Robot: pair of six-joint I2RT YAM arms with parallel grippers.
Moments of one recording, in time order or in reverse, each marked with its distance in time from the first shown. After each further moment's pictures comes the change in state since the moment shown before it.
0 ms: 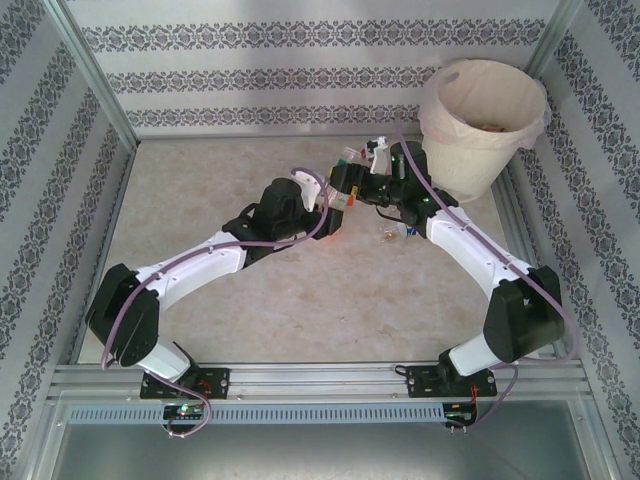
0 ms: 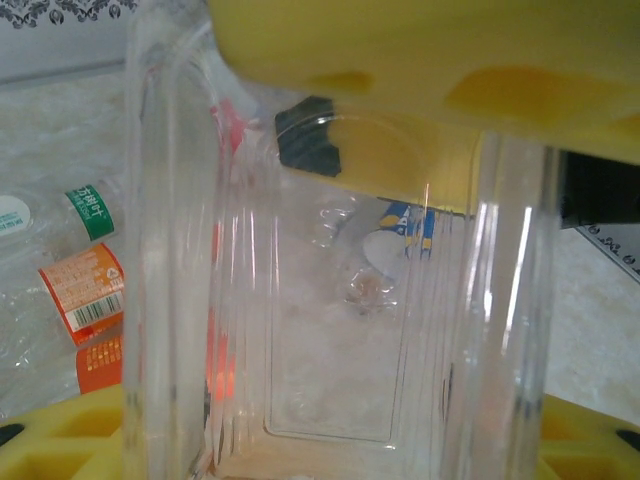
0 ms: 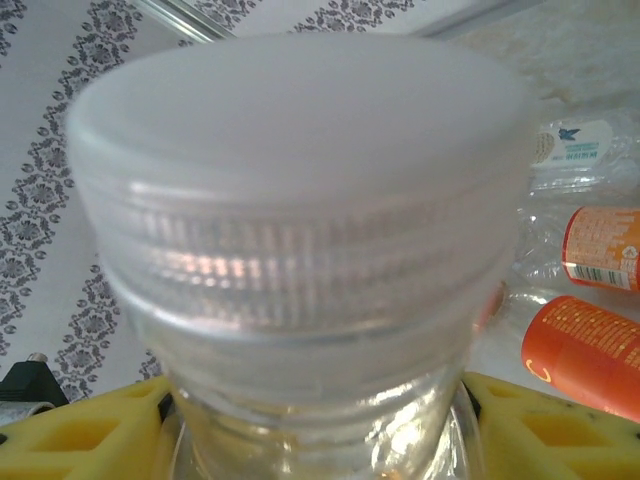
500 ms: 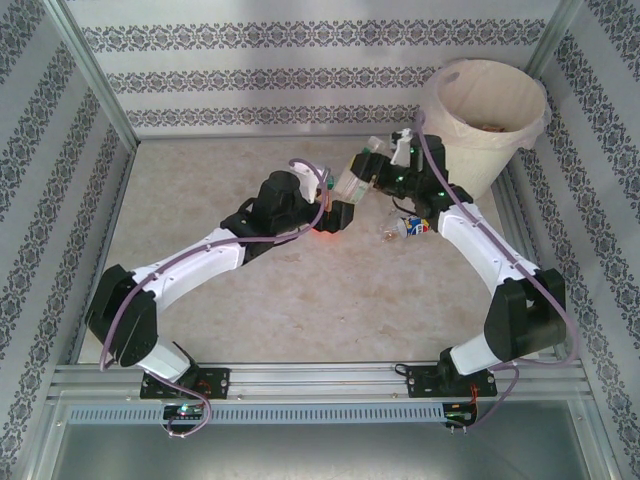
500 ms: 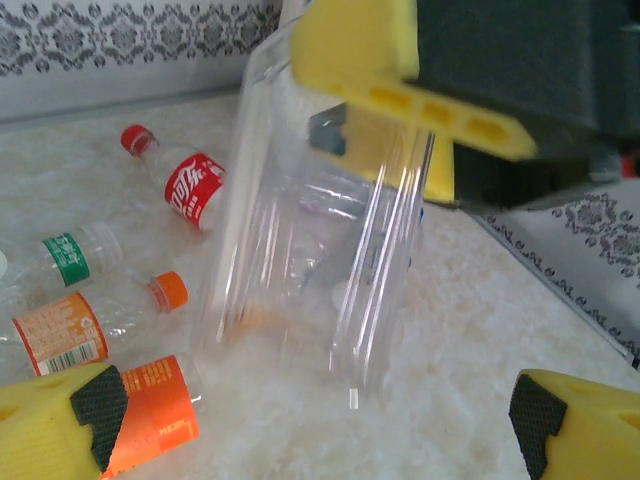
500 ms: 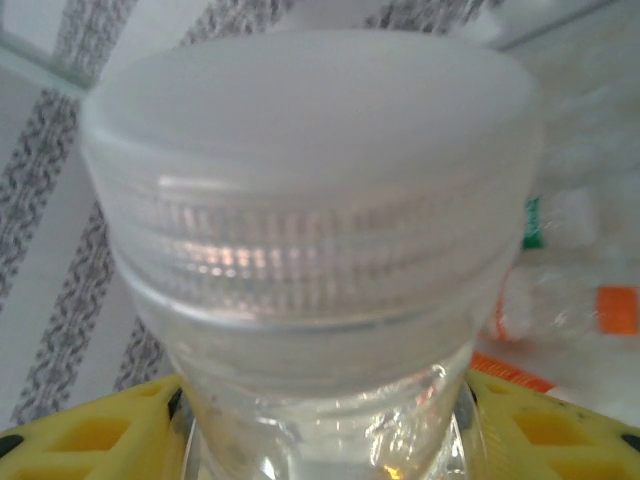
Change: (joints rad) left arm 0.005 -0.024 0.028 0.040 0.017 -0.058; right arm -0.134 -0.007 0.029 -0.027 0.090 -0.006
